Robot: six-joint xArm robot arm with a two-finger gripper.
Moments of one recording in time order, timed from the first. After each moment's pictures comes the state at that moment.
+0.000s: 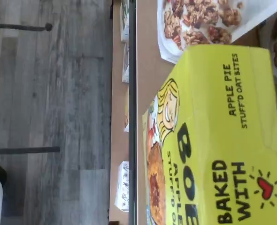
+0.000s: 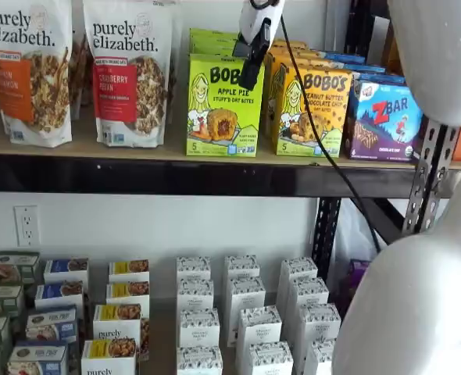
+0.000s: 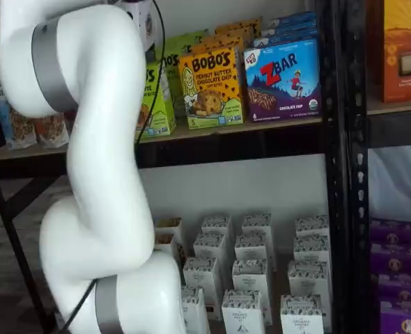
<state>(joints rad) 0.23 -0.18 -1.54 0.21 1.52 -1.30</state>
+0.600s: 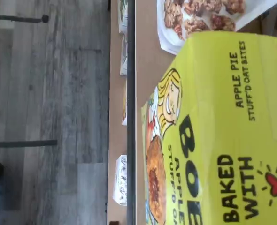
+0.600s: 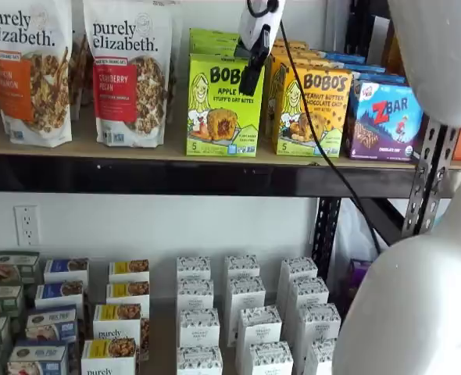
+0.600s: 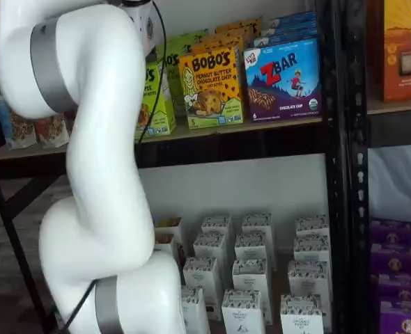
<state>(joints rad) 0.24 -0.18 -1.51 0.19 1.49 -1.30</state>
